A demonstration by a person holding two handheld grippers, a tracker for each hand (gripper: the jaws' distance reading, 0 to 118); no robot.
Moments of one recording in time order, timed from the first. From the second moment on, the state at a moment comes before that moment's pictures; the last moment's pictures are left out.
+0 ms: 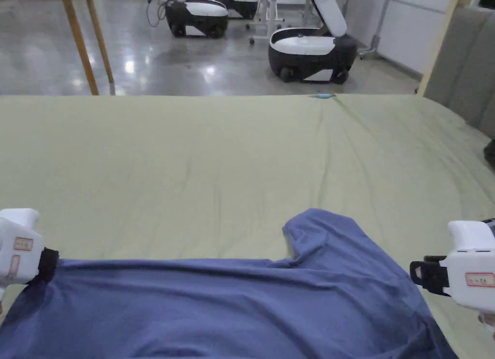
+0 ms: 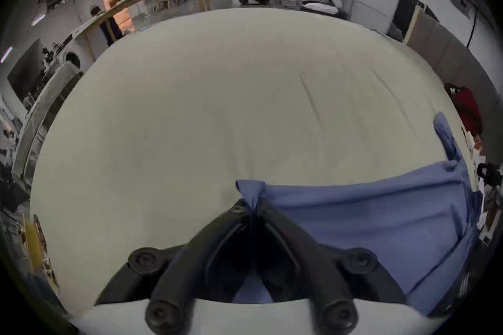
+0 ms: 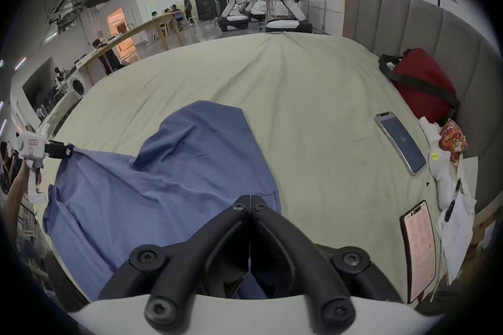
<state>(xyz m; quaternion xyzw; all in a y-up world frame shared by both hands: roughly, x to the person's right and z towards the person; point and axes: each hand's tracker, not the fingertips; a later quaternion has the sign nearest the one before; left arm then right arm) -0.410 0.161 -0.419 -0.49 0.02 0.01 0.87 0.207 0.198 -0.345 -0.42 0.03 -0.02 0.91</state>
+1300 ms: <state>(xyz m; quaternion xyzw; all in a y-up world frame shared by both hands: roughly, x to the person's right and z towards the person) -0.434 0.252 -0.218 -0.39 -0.04 0.06 0.92 0.214 0.274 -0.208 -0.36 0.07 -0.04 0.93</state>
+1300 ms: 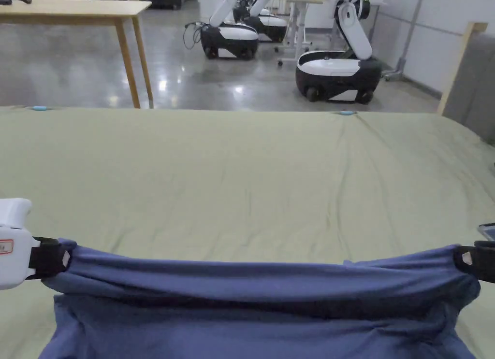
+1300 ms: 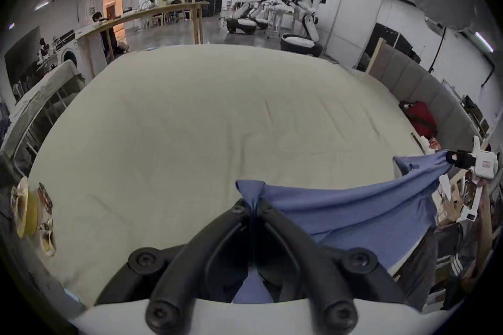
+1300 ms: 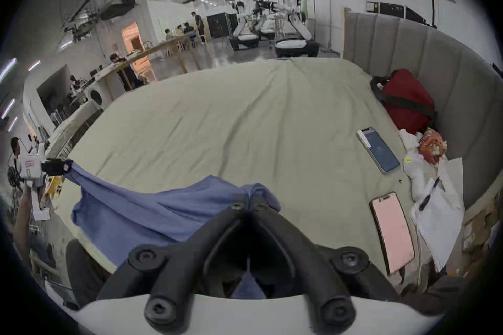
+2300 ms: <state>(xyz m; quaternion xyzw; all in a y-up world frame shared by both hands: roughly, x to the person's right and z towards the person) -0.420 0.224 -0.078 -0.29 0.06 0.10 0.95 0.155 0.230 -0.104 -0.26 0.00 0.03 0.97</state>
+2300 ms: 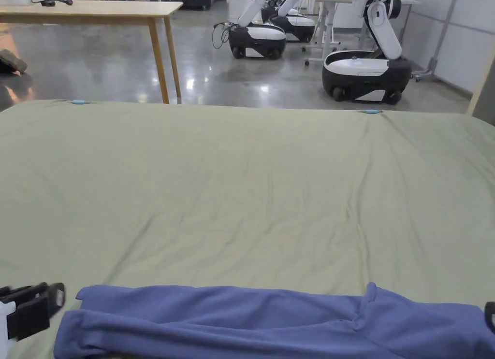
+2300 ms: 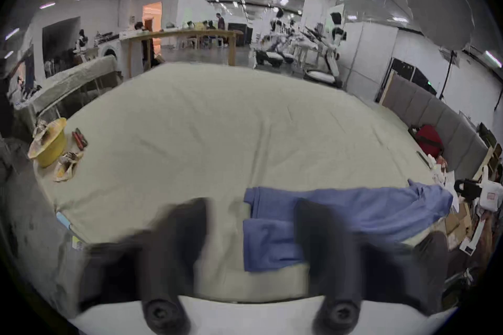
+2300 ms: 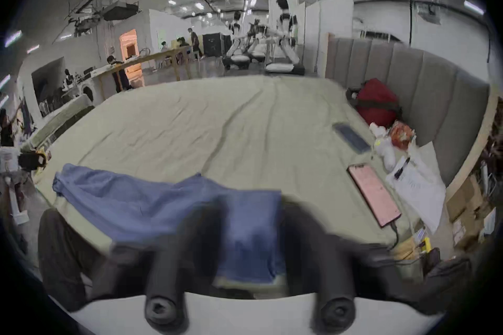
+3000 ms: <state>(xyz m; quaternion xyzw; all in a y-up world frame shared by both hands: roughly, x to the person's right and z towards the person) -0.488 0.201 -0.106 -0.35 -0.01 0.28 0.89 0.025 0.243 -0.057 -0.08 0.03 0.08 0.99</state>
